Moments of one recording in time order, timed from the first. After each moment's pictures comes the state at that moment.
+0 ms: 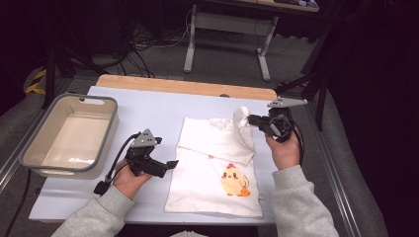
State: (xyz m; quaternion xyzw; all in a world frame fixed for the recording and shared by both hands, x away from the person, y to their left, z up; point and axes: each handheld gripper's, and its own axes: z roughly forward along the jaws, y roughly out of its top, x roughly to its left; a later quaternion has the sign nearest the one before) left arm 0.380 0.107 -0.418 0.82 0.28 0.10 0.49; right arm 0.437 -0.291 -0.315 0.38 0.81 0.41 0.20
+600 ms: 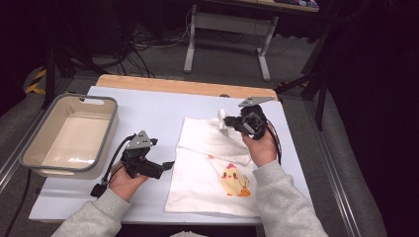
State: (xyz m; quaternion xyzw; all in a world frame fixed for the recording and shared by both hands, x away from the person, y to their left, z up) left arm 0.376 0.115 -0.421 0.81 0.30 0.10 0.49; right arm 0.457 -0.229 -0.337 0.35 0.84 0.39 0.16
